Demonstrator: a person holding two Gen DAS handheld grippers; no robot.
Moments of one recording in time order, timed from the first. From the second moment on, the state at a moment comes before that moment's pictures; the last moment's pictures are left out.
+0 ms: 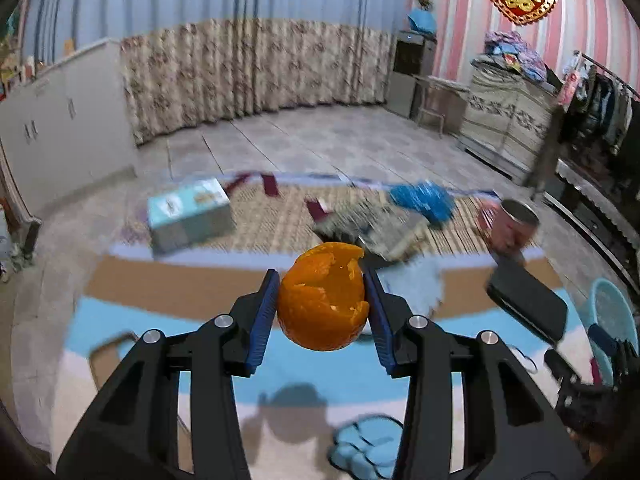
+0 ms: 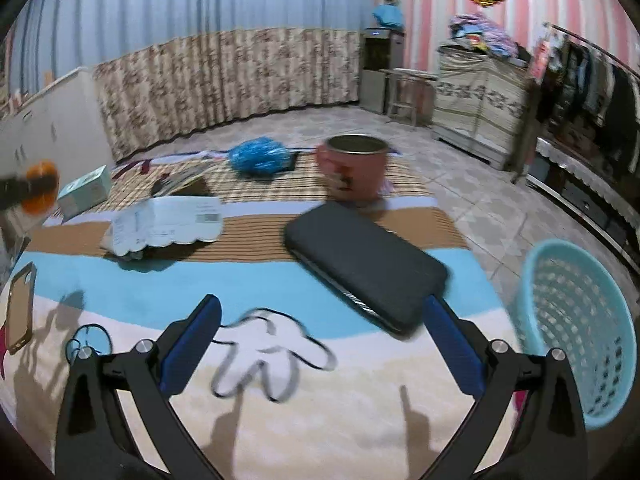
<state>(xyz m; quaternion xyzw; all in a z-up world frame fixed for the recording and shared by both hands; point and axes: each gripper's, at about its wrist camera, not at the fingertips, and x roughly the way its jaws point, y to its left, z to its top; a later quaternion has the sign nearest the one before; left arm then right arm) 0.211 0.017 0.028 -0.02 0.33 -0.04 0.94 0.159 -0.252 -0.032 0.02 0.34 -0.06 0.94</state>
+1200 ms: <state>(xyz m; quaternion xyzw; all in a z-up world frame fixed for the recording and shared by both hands) 0.239 0.103 -0.008 -0.07 0.35 0.01 0.93 0.279 -0.156 -0.044 -0.07 0.46 -0.04 0.89</state>
